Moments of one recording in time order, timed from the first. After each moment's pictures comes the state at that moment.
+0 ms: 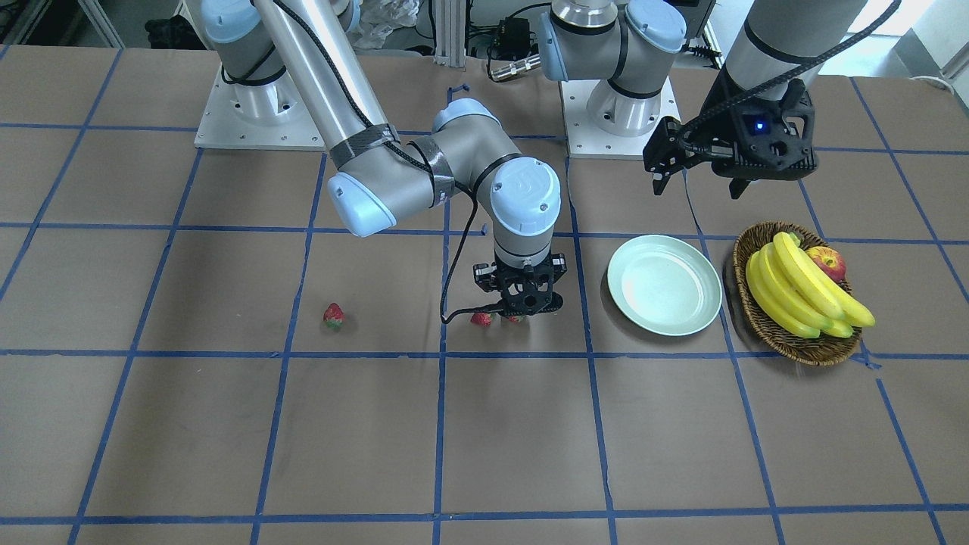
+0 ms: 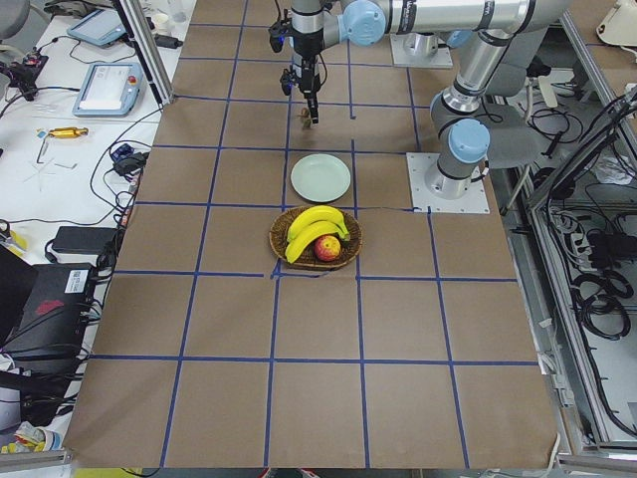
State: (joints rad) left arm -1.47 -1.51 -1.65 -1.57 1.61 0.15; right arm 2.13 -1.00 1.55 -2.06 -1.42 0.46
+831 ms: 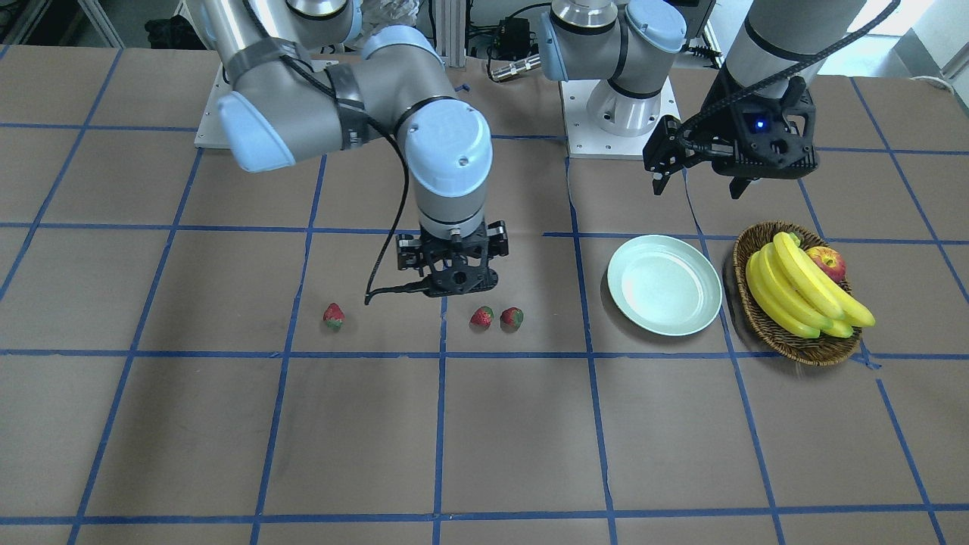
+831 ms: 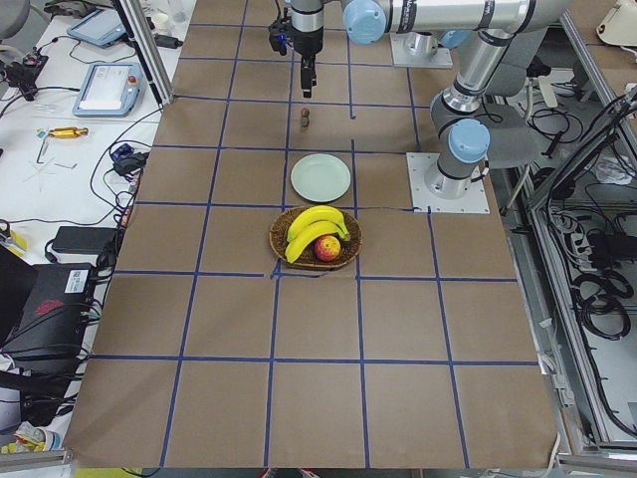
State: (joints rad) left arm -1.48 -1.51 -1.64 -1.57 1.61 0.15; right arm 1.95 -1.21 1.55 -1.78 -1.51 0.21
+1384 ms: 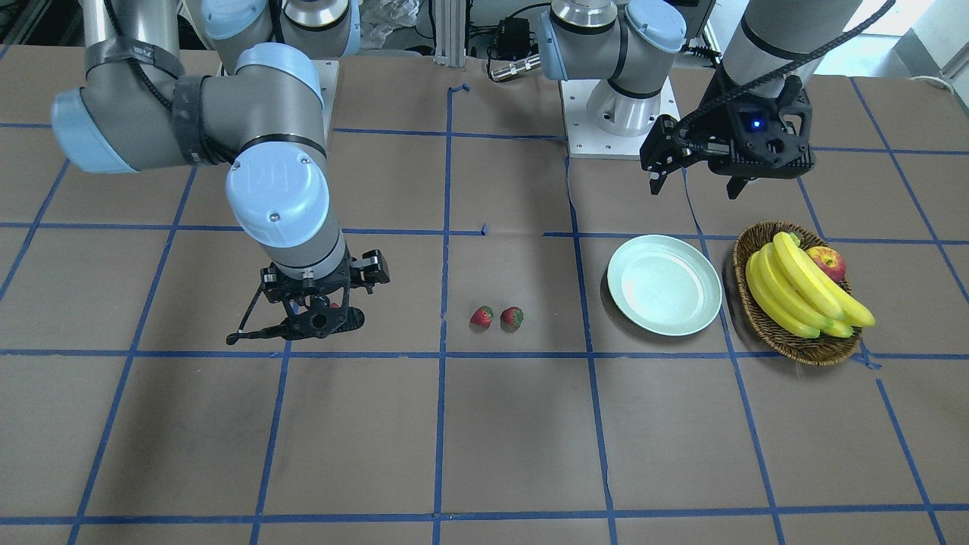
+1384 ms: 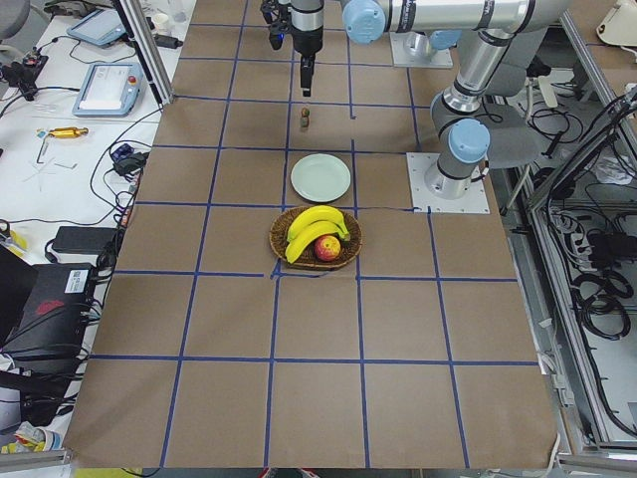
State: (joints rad) left arm -1.48 -1.51 -1.64 -1.57 1.60 0.15; right arm 1.72 -1.24 1.61 -1.73 -1.58 -0.04
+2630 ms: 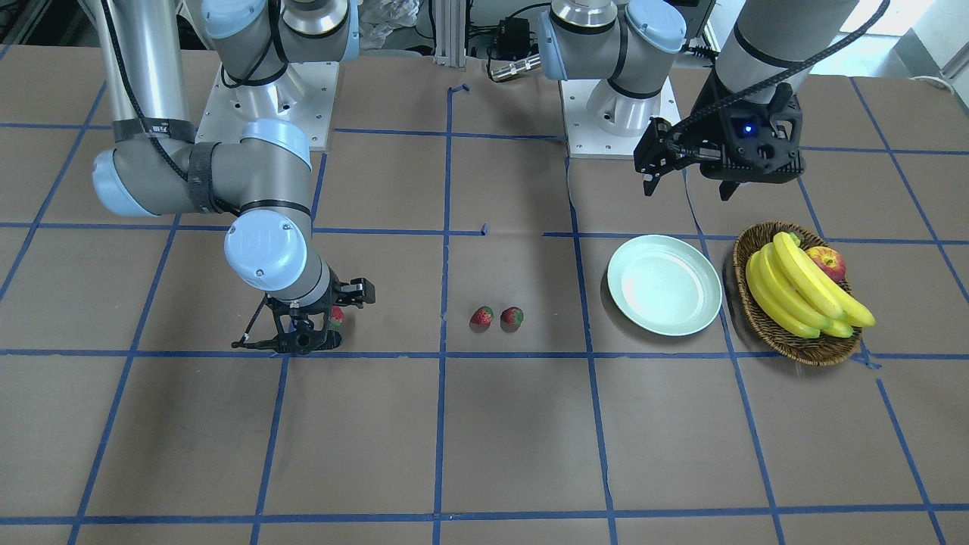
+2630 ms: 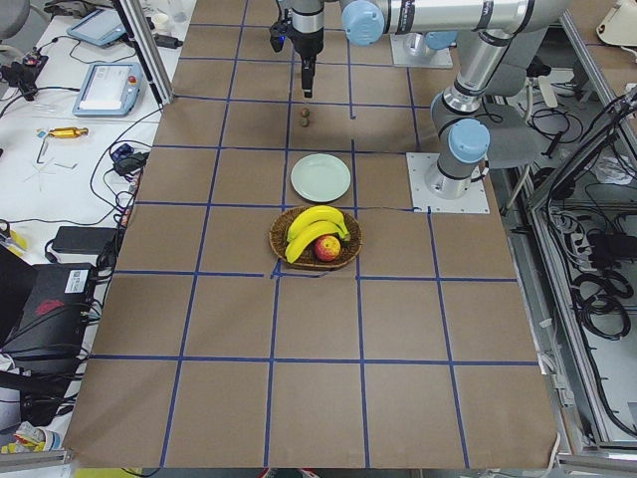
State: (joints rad) left arm -1.49 -1.51 -1.66 -1.57 1.60 0.14; right arm 1.67 -1.17 1.85 -1.99 -1.53 0.01
